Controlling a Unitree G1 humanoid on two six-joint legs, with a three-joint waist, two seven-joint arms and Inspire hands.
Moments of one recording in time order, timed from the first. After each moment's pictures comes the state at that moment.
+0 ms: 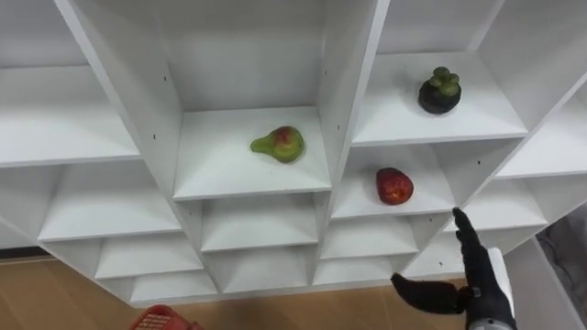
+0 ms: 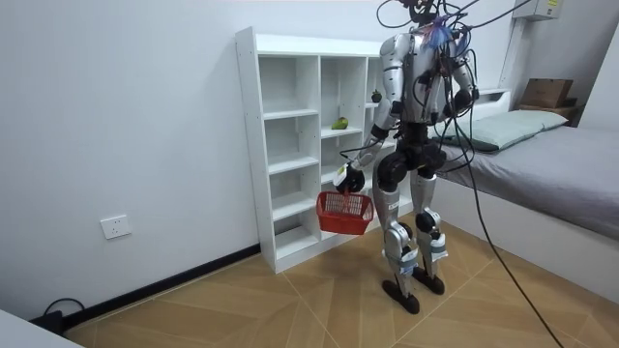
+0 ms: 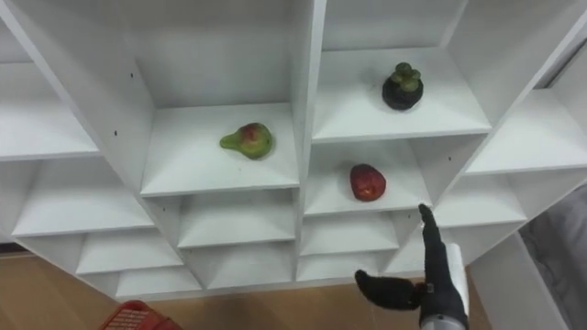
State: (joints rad) left arm 0.24 0.19 -0.10 0.90 0.46 -0.08 0.29; right arm 0.41 -0.19 0.06 0.03 -0.14 -0.15 -0.31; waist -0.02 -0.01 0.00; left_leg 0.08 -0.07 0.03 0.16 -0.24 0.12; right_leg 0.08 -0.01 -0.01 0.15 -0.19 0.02
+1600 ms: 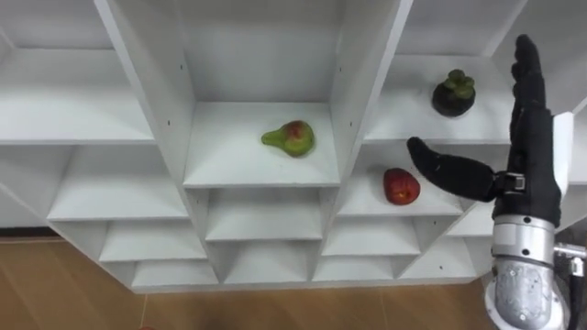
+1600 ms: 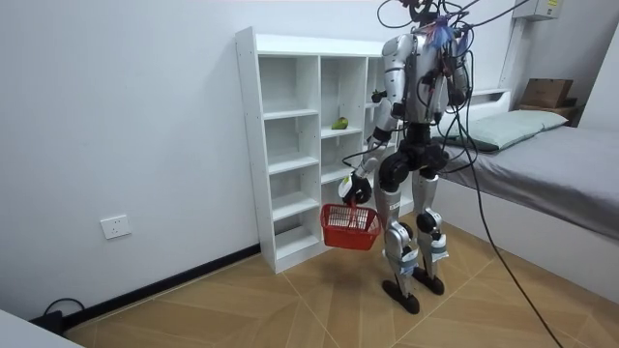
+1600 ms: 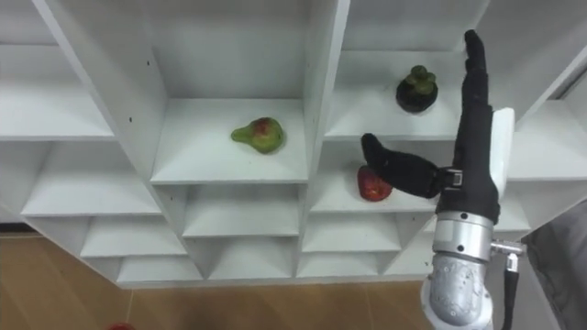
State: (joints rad) left arm 0.21 0.24 -0.11 0.99 0.46 -0.02 0.22; right arm 0.17 -0.30 0.04 -0.19 -0.18 -0.22 -0.49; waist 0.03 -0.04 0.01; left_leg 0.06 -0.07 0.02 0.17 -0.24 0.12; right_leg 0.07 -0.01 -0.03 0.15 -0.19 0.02
